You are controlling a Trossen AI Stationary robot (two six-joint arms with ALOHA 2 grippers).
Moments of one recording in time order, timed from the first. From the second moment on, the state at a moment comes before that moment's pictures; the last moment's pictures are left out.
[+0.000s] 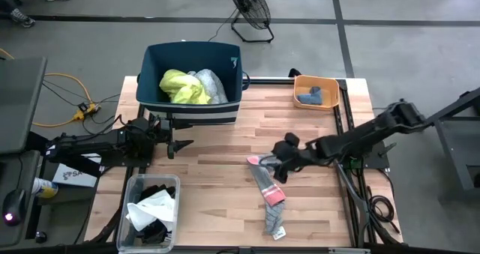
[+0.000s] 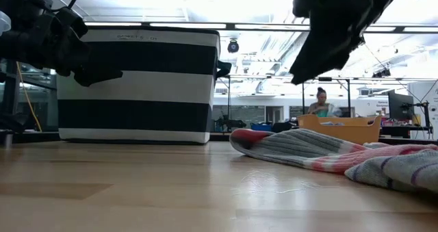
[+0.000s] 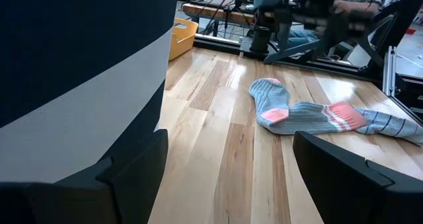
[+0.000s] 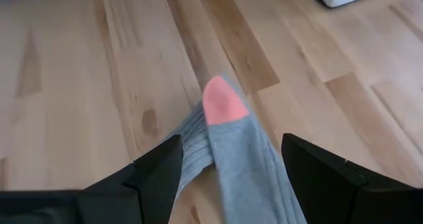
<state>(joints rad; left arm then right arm) 0.18 0.13 0.03 0.00 0.00 -0.14 0.30 1.38 0.82 -0.30 0.37 0.57</state>
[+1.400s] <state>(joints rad) 0.18 0.14 0.03 0.00 0.00 -0.14 0.35 1.83 0.82 -0.06 0.48 0.66</state>
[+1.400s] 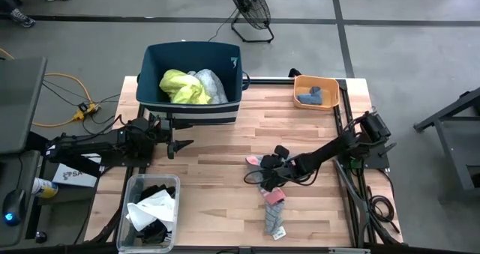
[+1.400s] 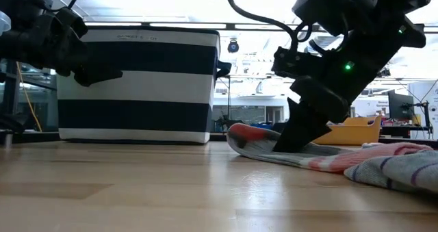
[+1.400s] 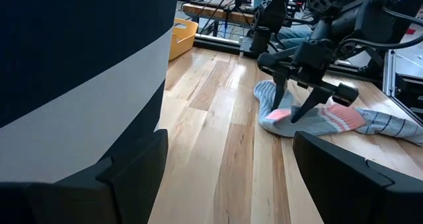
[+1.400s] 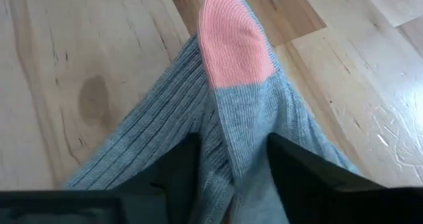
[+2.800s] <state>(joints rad) 0.18 0.13 0.03 0.00 0.01 -0.14 0.25 1.23 0.82 -0.46 0.91 0.41</state>
